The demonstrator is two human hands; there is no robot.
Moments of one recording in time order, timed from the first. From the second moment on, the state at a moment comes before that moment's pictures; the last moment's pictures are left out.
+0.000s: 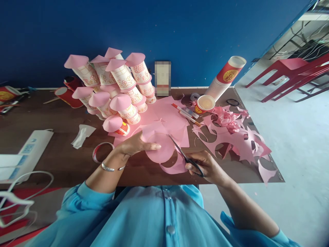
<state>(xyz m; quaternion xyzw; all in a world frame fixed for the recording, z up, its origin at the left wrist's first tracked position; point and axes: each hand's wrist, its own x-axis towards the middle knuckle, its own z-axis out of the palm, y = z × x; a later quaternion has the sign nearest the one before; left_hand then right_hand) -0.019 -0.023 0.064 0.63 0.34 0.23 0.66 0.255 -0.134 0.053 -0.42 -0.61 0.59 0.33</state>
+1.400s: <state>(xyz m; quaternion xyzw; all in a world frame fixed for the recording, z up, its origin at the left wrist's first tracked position) 0.003 -0.048 0.071 0.57 0.44 0.27 0.64 0.238 -0.146 0.053 -0.45 -0.54 0.58 0.41</state>
